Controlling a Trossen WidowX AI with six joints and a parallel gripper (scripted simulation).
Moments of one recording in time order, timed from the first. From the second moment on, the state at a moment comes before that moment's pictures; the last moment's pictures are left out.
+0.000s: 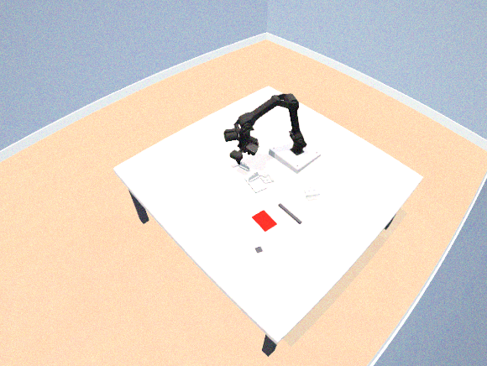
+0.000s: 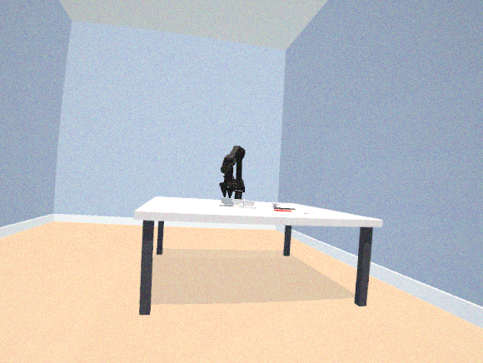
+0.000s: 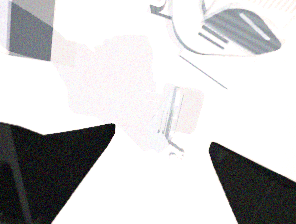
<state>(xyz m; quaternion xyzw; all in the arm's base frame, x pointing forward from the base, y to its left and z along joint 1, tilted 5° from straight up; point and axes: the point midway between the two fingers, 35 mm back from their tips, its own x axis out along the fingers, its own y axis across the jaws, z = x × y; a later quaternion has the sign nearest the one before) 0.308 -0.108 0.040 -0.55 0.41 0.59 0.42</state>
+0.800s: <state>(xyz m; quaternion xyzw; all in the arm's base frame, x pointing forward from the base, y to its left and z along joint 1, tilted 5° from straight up) 0.312 -0.108 0.014 -0.56 0.41 0.59 0.42</state>
